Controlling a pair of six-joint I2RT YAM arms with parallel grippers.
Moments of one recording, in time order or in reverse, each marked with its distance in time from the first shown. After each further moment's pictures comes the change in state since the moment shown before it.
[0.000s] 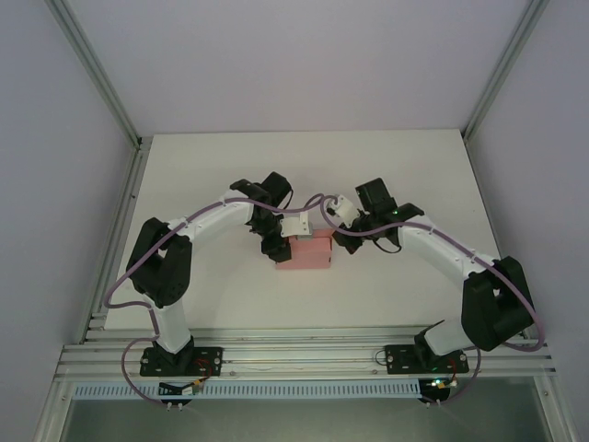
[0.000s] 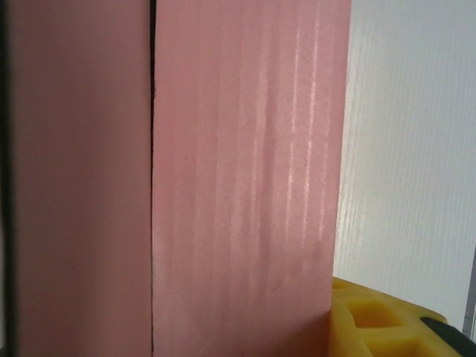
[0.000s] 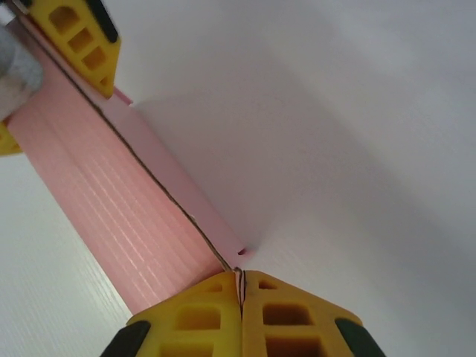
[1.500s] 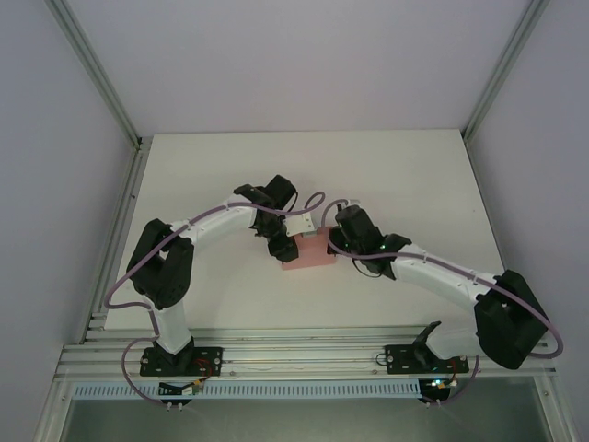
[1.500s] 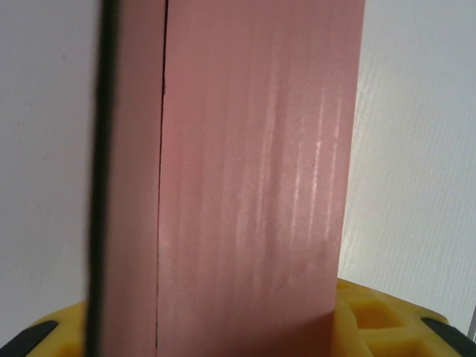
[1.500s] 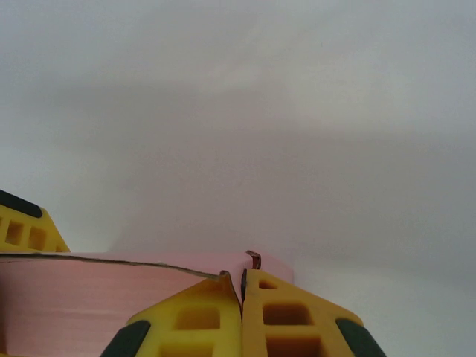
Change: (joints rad) left arm -0.030 -0.007 -0.040 0.108 -0.031 -0.195; right arm 0.254 -0.123 -0.237 0.348 0.544 0.845
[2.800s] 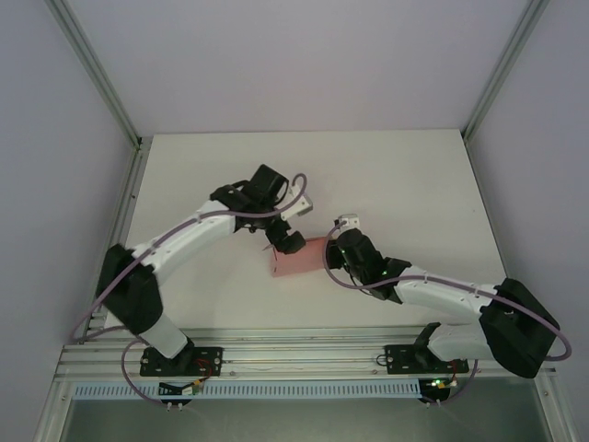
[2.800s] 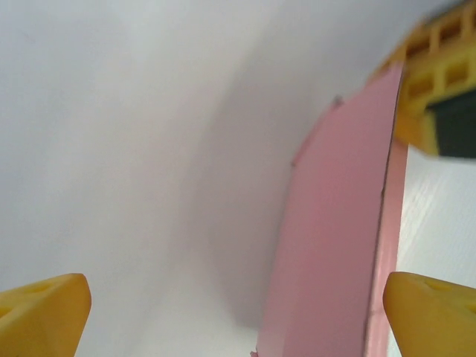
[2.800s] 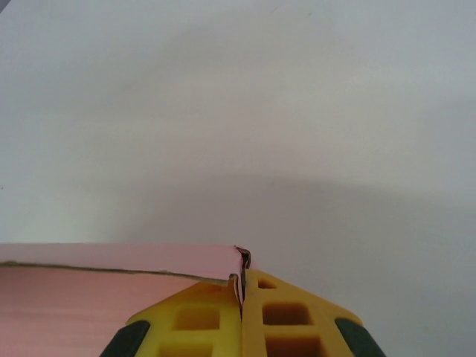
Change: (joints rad) left arm -0.014 -0.275 -0.040 0.134 -0.168 -0.273; right arm 0.103 -0.077 -0.187 0.235 0.087 -0.022
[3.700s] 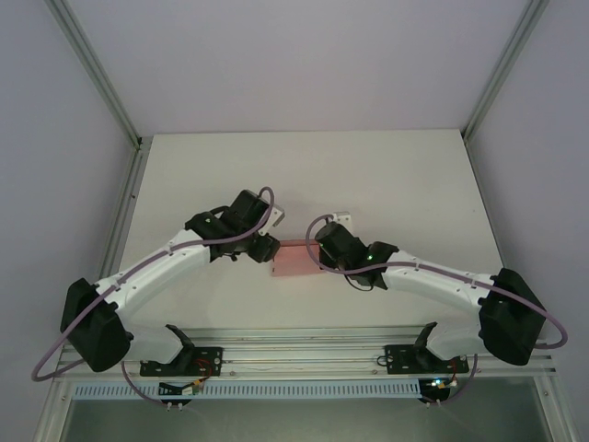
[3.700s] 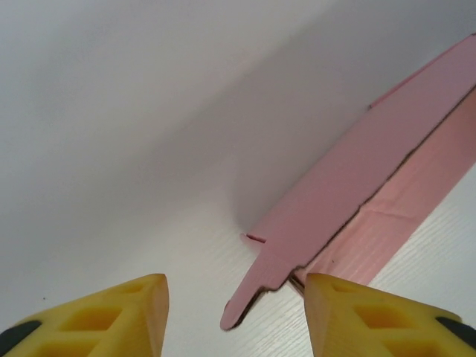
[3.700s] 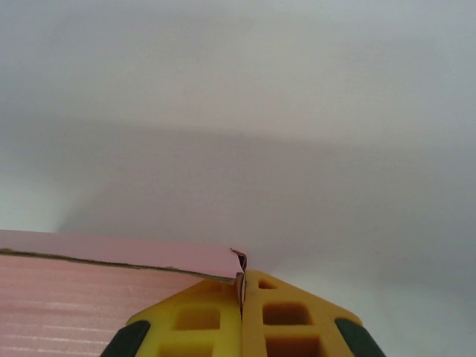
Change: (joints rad) left arm -0.047 -0.211 -0.245 -0.024 -0.211 -0.368; right arm 0.079 0.097 0.276 -0.457 0.118 0.106
